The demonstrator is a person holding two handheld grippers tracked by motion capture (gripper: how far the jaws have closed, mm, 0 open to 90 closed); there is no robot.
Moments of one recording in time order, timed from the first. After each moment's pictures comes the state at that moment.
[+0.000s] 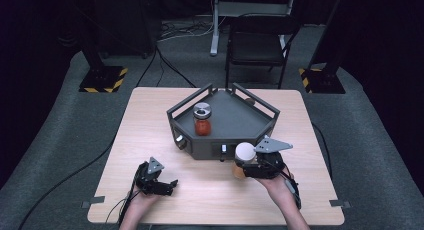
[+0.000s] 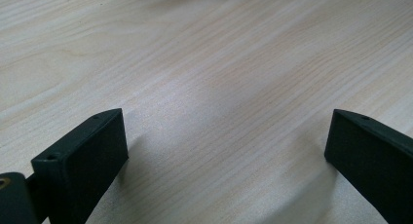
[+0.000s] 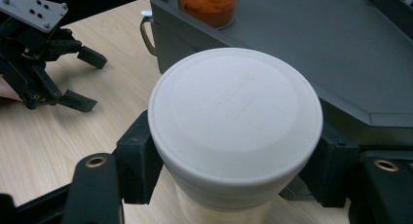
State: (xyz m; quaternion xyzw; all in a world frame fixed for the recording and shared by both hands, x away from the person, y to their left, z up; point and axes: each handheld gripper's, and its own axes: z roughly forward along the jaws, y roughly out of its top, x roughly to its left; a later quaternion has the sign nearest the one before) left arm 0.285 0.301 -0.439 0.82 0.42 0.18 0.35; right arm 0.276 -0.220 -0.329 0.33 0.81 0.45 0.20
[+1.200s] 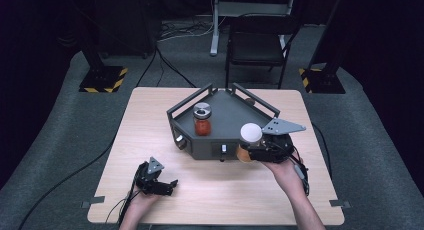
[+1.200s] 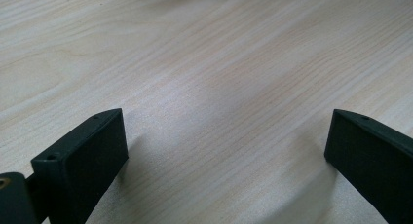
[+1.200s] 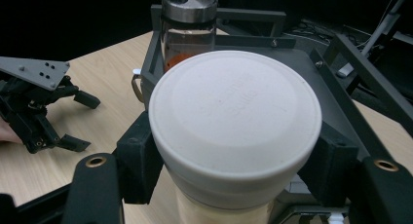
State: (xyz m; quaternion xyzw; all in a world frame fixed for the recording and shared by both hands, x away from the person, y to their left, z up) left arm 0.285 0.301 -0.439 0.82 0.42 0.18 0.35; right arm 0.277 -0.225 -0.272 0.31 0.79 0.47 0.23
